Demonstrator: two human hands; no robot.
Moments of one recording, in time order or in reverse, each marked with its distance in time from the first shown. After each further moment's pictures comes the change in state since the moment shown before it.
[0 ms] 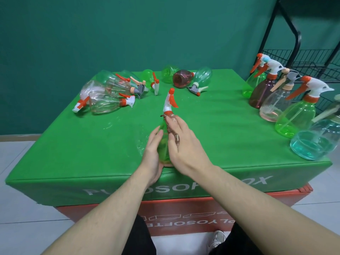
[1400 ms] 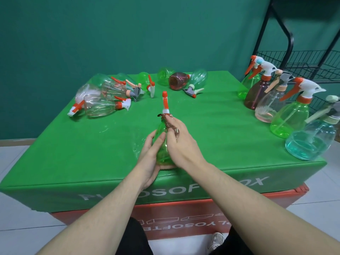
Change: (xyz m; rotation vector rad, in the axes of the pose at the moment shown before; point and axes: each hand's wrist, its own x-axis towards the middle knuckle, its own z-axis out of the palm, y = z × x) left_hand -0.004 0.005 -0.001 0.070 -0.082 -0.051; right_hand 0.012 -0.006 -0.008 0.196 0.040 0.131
